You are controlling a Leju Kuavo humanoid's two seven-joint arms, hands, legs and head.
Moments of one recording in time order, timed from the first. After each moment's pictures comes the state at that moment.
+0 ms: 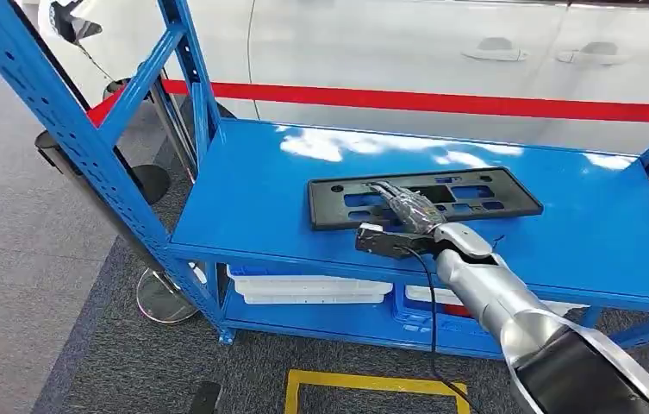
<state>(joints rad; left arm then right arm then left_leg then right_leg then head) -0.12 -0.21 0.03 -0.21 0.01 0.28 -0.33 -0.96 0.03 0.86 -0.38 0.57 -0.27 -0.33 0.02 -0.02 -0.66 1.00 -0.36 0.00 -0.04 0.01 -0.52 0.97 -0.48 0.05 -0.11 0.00</state>
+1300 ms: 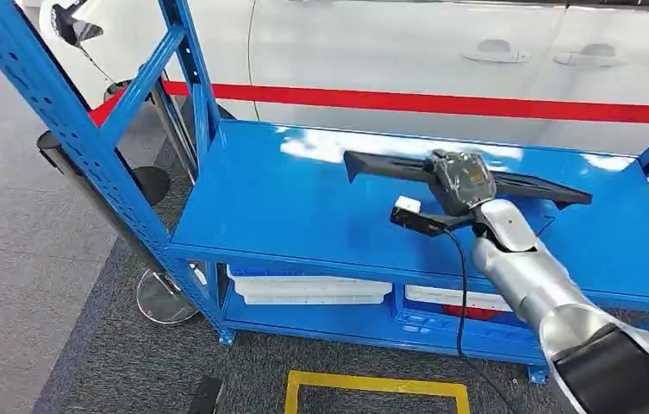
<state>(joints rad) -0.15 -0.20 0.03 -0.21 -0.01 0.26 -0.35 -1.00 -0.11 0.82 -0.52 0.73 -0.65 -0.27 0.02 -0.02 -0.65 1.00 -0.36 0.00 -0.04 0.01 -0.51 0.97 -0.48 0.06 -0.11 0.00</state>
